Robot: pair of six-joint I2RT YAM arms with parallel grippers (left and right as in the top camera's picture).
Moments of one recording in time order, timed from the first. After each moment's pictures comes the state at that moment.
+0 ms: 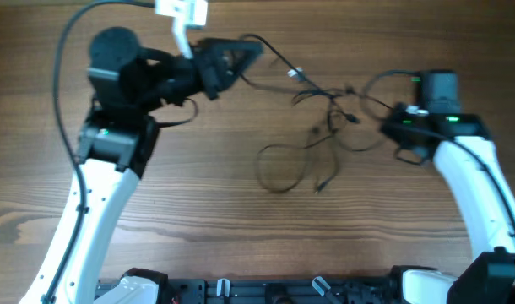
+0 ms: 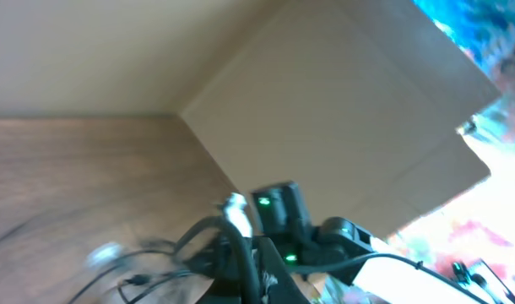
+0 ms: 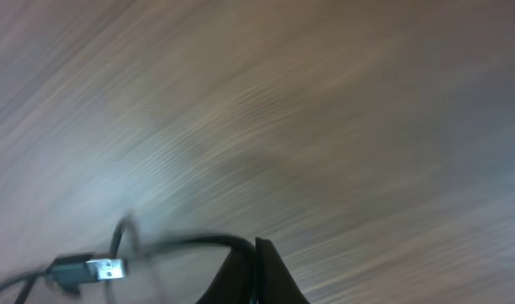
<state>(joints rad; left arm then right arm) -0.21 1.30 1.26 0.02 0.91 -0.73 -0.08 1.44 1.04 -0.75 0.02 0.60</state>
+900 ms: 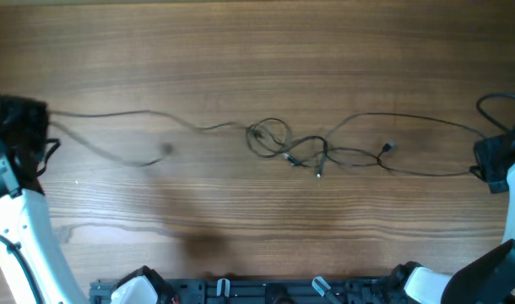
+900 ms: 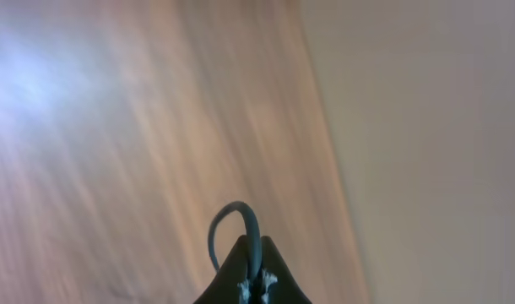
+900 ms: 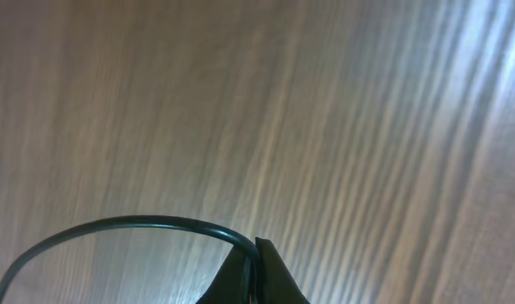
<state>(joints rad) 0.56 1.22 1.26 -0.75 0.09 -0.88 -0.60 1.44 1.04 -0.82 0.17 0.76</state>
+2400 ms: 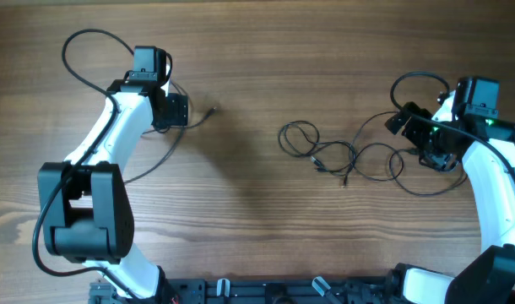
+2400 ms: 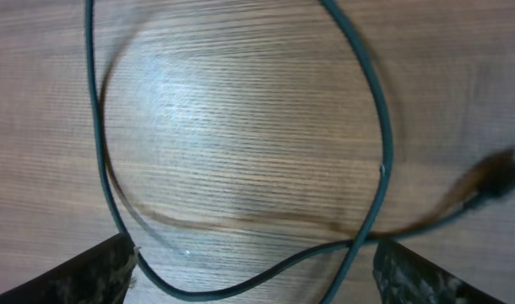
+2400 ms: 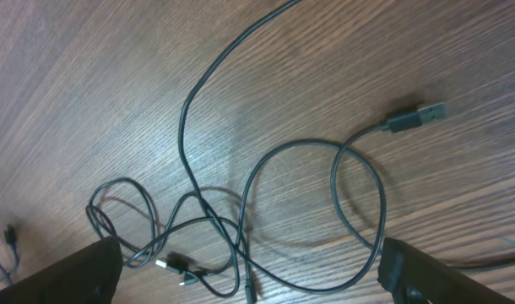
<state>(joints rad) -0.06 1.83 1.26 -0.65 -0.19 -0.01 -0.24 1.44 1.04 -0.82 -0.27 0.43</state>
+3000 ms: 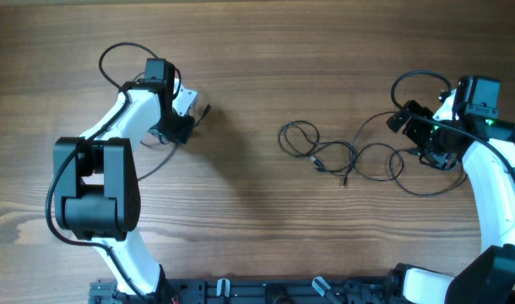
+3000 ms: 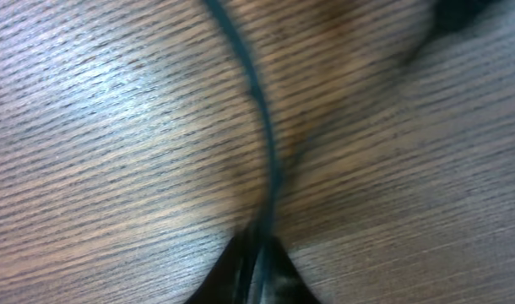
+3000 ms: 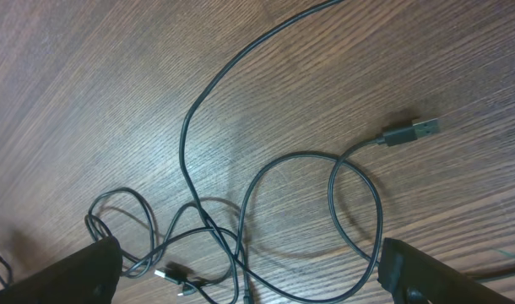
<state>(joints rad) -0.06 1.97 1.26 -0.74 0.01 0.30 -0.24 1.44 1.04 -0.80 -0.26 0.43</state>
